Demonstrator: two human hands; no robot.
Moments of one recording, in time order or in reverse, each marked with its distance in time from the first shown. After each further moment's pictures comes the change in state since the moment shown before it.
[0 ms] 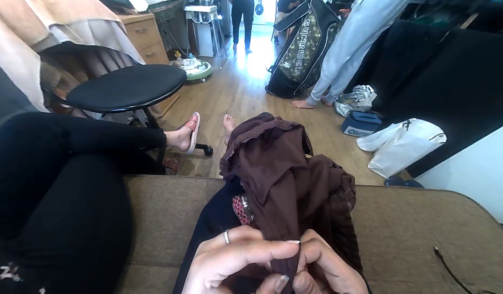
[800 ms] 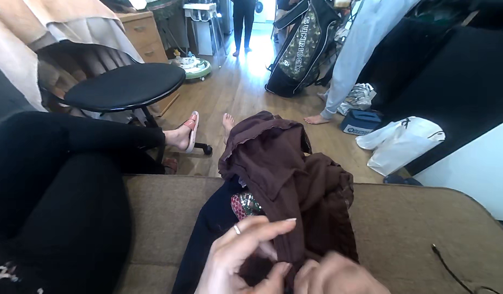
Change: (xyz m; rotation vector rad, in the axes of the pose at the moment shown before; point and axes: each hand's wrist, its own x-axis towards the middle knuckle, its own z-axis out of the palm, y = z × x) left_hand -0.005 -0.015 0.015 0.104 0.010 -0.091; right_hand 0.003 -0.022 -0.012 -0.004 -0.123 -0.214
